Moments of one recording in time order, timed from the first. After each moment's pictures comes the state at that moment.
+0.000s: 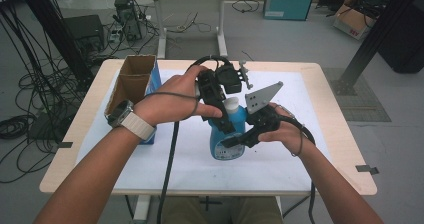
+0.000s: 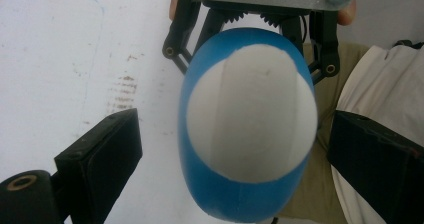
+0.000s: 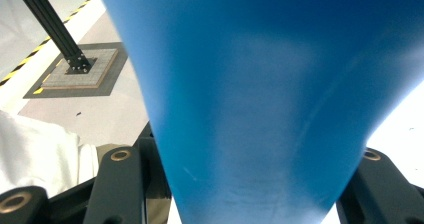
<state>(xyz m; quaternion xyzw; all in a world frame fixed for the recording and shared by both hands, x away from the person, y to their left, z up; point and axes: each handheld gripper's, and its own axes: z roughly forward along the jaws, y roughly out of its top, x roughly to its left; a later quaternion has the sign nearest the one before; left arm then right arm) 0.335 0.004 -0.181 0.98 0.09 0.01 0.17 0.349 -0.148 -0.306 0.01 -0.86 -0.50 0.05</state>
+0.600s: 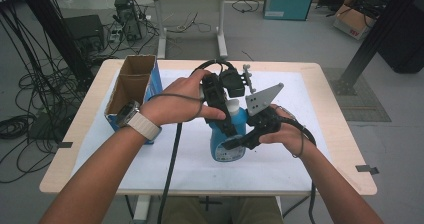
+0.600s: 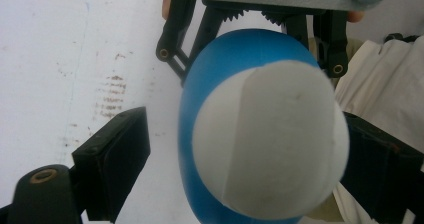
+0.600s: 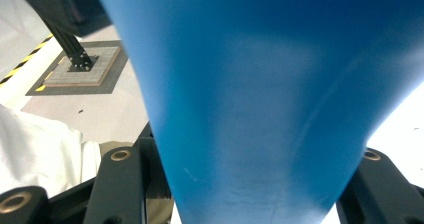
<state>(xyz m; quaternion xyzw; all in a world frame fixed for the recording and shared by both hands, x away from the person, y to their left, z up) 0.336 -0.002 -0.190 0.98 0.08 0.00 0.15 0.345 -0.149 -0.307 0.01 -0.86 -0.50 0.05</state>
